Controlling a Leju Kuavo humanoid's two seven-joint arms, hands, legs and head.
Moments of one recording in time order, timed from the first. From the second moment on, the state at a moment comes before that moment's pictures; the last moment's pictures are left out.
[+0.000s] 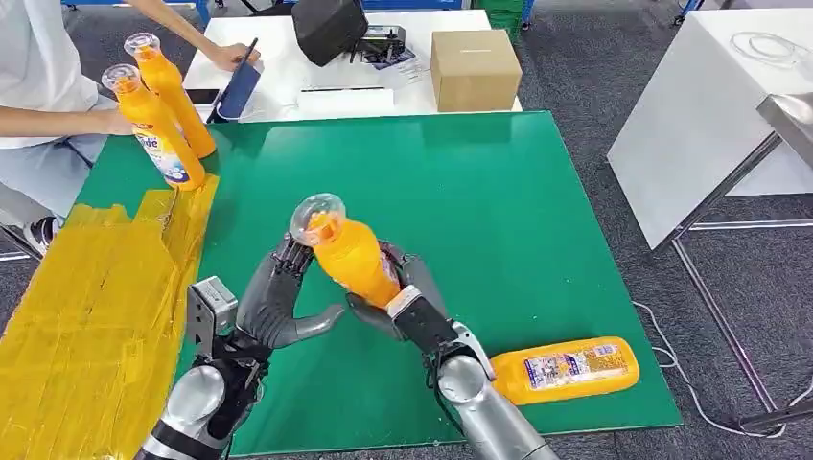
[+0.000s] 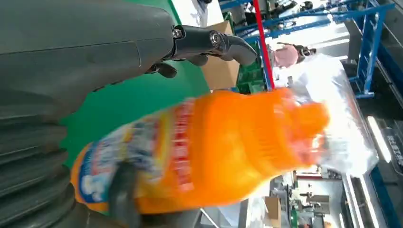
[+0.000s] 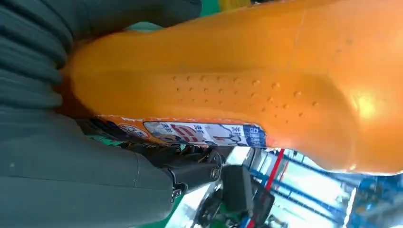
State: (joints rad) left arm -0.17 -0.03 -0.42 -1.56 0.11 -0.08 -0.34; right arm -0.28 0.19 0.50 -1.16 0.28 -0.12 -0.41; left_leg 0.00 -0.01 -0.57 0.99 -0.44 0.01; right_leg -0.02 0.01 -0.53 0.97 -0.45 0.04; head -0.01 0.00
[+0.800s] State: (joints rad) left arm -0.18 -0.03 -0.42 -1.53 0.14 -0.09 -0.33; right arm -0.29 0.21 0.63 -1.06 0.33 -0.17 -0.41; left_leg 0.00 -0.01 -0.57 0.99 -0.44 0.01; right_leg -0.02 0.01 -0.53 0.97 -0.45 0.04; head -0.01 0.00
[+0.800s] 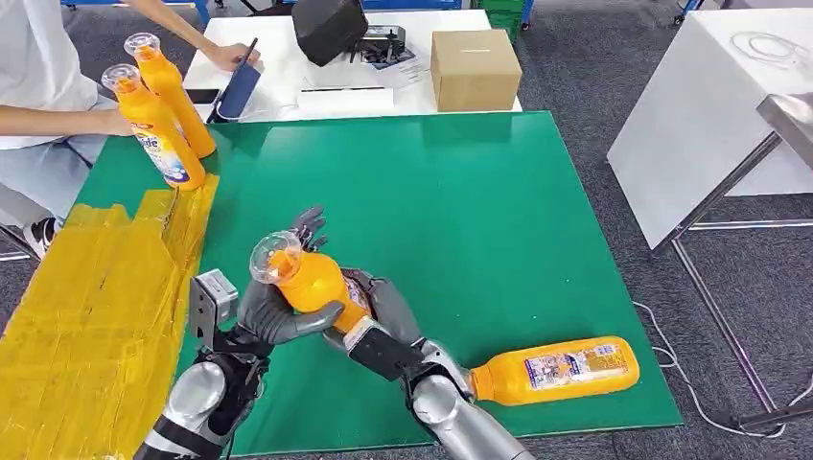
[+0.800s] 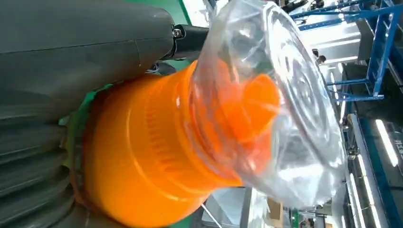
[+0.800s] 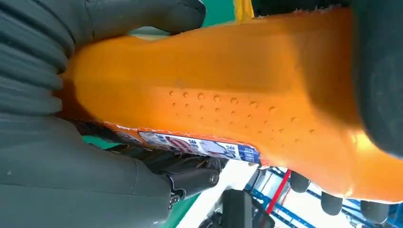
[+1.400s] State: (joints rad) left arm -0.20 -0.03 -0.42 -1.52 0.13 -0.10 -0.33; right arm -0.29 0.21 0.62 -1.07 0.29 -0.19 -0.42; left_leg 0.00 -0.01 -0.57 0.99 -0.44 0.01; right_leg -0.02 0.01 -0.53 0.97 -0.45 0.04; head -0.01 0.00
